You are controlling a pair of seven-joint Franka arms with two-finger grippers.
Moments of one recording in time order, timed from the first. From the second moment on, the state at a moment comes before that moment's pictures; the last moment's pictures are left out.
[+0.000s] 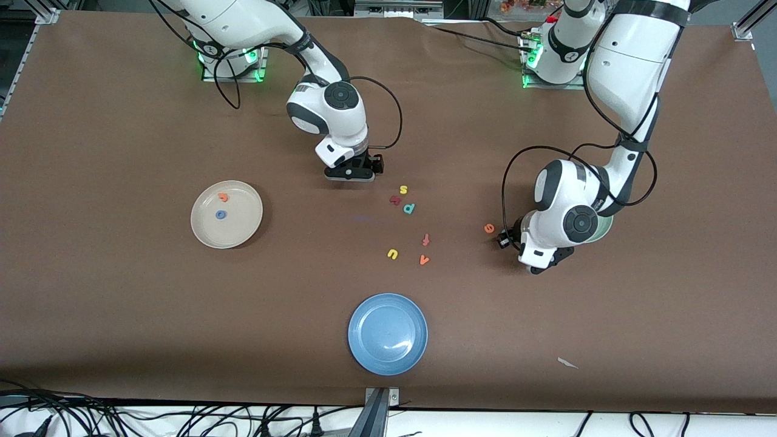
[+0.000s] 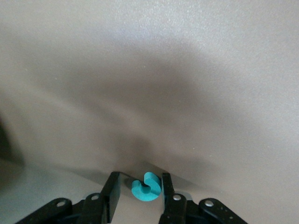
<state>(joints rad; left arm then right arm) -0.23 0.65 -0.04 -1.80 -0.20 2.25 -0.66 0.44 0.57 0.37 -2.07 -0.52 2.64 1.25</state>
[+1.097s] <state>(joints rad) -0.23 0.65 -0.04 -1.79 -0.20 2.25 -0.68 0.31 0.46 0.32 -2.08 -0.57 2.55 0.99</state>
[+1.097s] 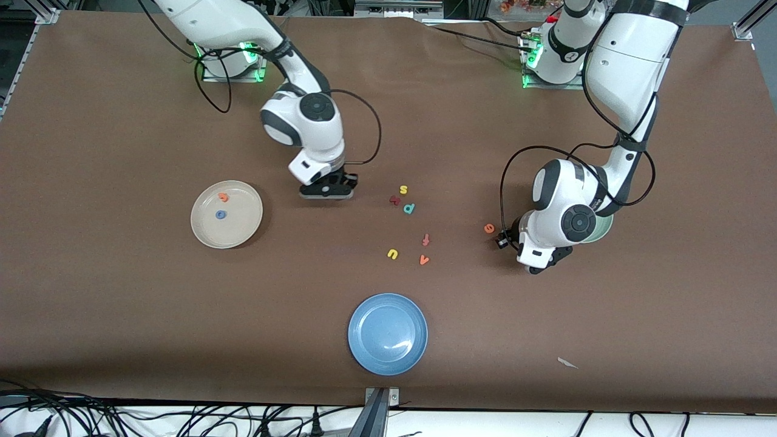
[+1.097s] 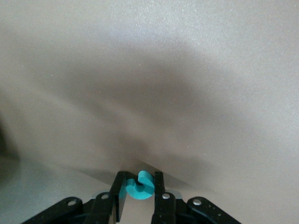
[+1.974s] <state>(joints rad) 0.00 0.41 -0.03 -1.76 -0.09 1.76 -0.16 -0.03 0.20 0.33 -2.26 -0.41 2.39 0.38</state>
